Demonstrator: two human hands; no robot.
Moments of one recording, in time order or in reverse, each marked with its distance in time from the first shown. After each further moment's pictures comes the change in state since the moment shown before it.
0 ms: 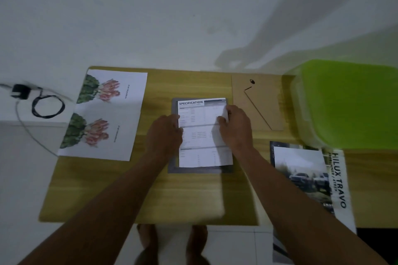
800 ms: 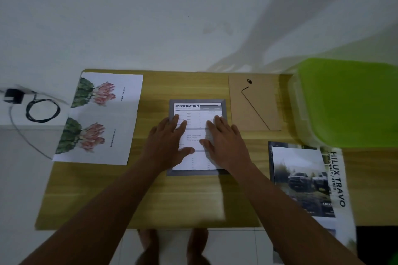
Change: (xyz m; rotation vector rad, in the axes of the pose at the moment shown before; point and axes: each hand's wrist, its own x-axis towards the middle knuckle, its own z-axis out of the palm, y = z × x) left_hand 0.000 -0.019 0.011 0.534 -0.273 0.337; right_hand -0.024 0.023 0.015 -0.585 -0.228 -0.409
